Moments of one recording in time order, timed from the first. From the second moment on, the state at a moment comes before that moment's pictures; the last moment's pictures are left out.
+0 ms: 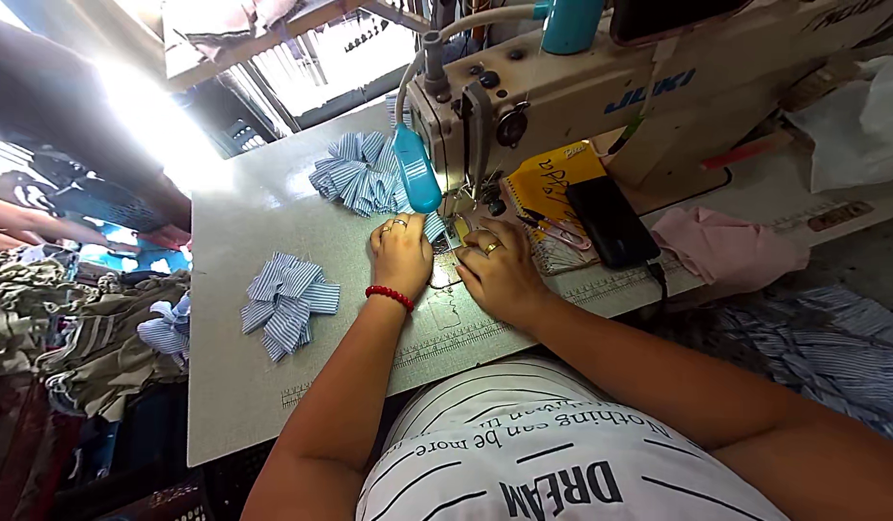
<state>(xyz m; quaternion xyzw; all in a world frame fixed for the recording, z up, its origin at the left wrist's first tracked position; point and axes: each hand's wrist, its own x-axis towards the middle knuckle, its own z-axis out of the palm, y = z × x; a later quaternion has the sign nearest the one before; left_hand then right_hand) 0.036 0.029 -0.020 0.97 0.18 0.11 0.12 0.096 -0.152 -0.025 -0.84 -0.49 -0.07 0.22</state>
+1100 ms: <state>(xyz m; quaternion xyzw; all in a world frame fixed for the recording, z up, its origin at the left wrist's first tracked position) -0.164 0.059 0.042 0.82 0.36 0.38 0.25 0.078 -0.154 -0.004 -0.73 -0.55 -0.10 0.40</state>
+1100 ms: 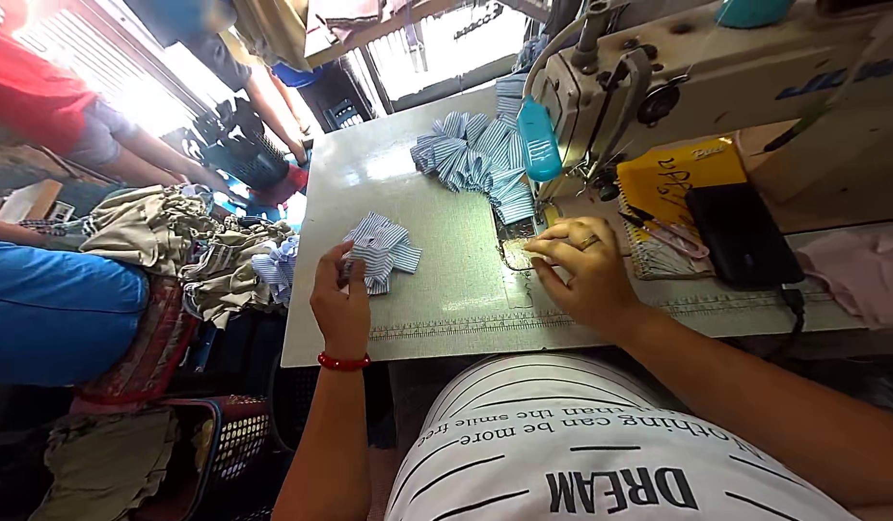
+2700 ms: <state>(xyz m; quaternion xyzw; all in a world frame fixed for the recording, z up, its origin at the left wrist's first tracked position) -0.035 -0.041 0.009 0.81 0.28 0.24 0.46 0.078 -0.152 0.004 -0.75 -0.31 0.11 0.57</state>
